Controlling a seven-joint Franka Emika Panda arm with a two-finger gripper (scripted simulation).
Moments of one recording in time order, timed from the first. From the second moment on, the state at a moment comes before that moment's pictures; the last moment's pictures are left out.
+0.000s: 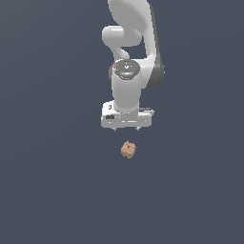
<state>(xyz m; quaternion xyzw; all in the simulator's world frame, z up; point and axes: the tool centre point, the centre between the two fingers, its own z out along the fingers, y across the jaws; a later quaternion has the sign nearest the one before) -0.013 0.019 0.158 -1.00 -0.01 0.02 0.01</state>
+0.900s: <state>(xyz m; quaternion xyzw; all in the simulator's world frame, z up) -0.023 0.027 0.147 -1.00 0.00 0.03 0.02</state>
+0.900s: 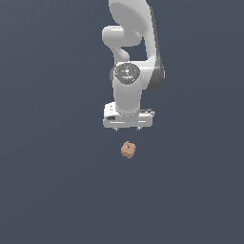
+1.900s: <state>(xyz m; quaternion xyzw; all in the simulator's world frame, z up) 0.014 0.031 0.106 -0.99 0.14 0.01 0.01</state>
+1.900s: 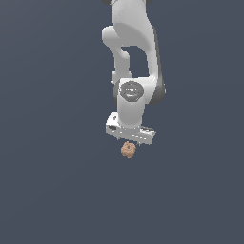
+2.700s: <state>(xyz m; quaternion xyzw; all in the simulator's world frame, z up) 0.026 0.032 0.088 -0.98 0.19 0.00 0.00</state>
